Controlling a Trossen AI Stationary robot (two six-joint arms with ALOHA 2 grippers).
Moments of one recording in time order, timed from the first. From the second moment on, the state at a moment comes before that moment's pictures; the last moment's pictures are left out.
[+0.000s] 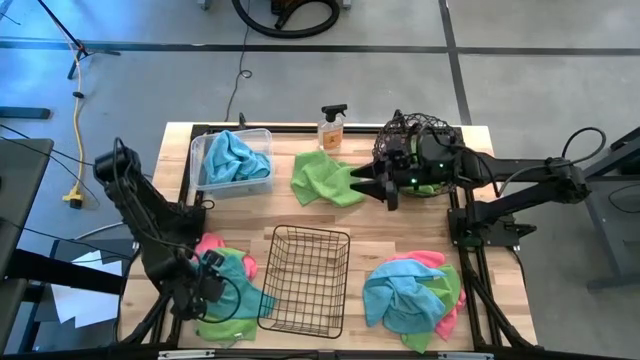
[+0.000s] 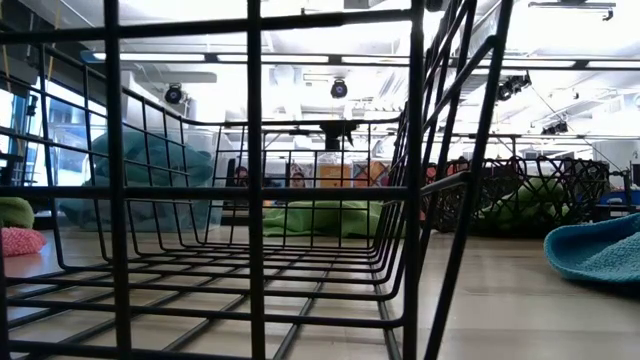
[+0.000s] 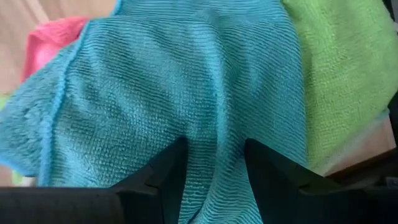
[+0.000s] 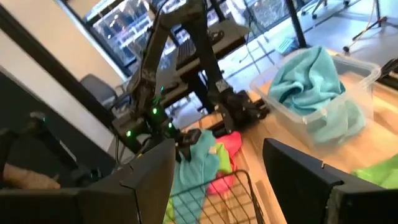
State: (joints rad) left arm -1.05 1.34 0.83 -0.86 -0.07 -0.62; right arm -0.03 1.13 1.11 -0.14 -0.07 0.53
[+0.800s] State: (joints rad) left arm -0.94 1.20 1.05 -0.96 0.02 -0.89; right arm -0.03 1.11 1.11 -0.19 -0.13 0.42
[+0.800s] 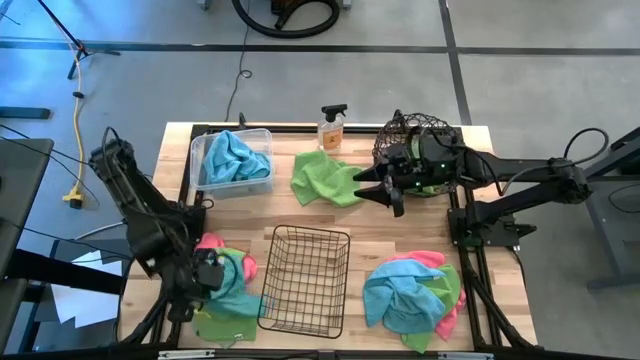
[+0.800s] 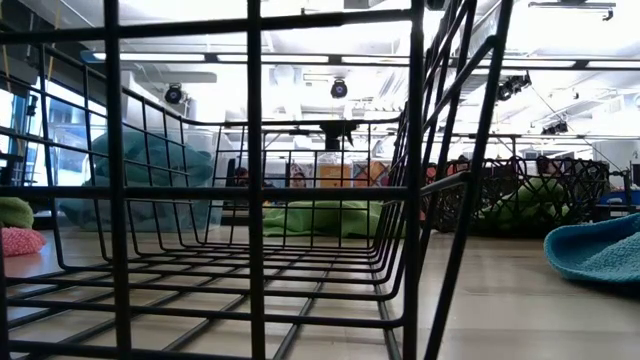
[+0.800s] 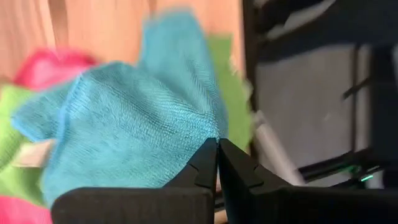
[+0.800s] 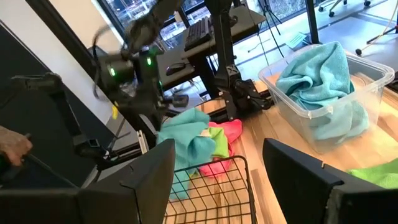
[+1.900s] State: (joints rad) left arm -0.28 1.09 1.62 -0.72 -0.54 0.00; right arm -0.03 1.10 1.11 -0.08 -0.13 0.37
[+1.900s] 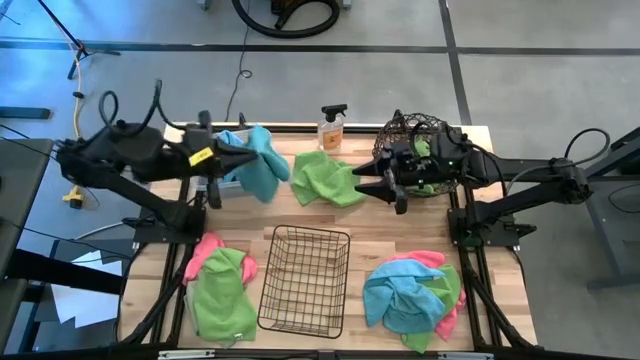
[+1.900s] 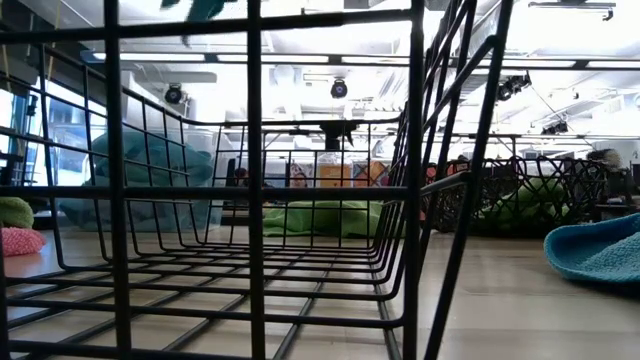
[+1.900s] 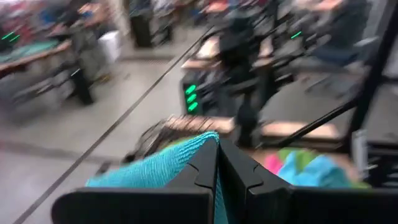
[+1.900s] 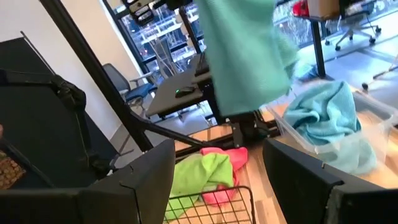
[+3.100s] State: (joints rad) left arm -0.08 1.04 0.78 0.54 -0.29 -0.23; right arm -0.03 1.08 1.11 0.14 -0.13 0.25
